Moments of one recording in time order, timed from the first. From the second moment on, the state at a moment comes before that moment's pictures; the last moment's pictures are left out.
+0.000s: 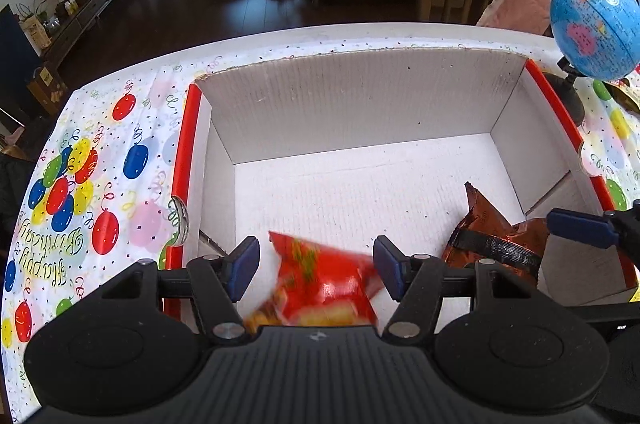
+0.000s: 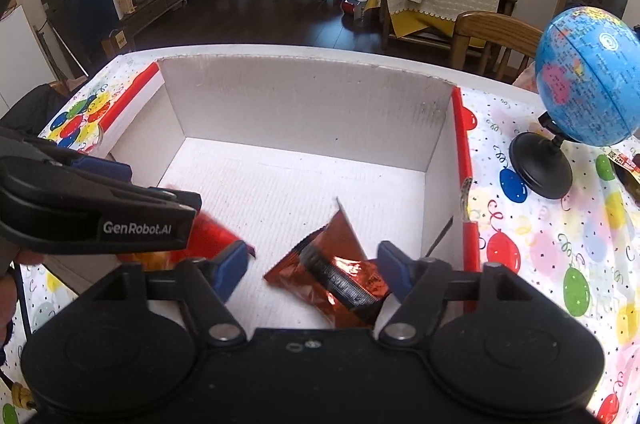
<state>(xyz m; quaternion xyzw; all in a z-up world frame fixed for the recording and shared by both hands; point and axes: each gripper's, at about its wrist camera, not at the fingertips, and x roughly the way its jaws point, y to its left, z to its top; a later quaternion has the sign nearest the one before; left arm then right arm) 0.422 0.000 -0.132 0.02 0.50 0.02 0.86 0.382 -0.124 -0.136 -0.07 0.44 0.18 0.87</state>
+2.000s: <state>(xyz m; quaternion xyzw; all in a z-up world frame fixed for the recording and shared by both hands) 0.186 0.038 -0.061 -0.03 0.46 -0.07 0.89 0.135 -0.140 -0.076 0.03 0.37 0.14 0.92</state>
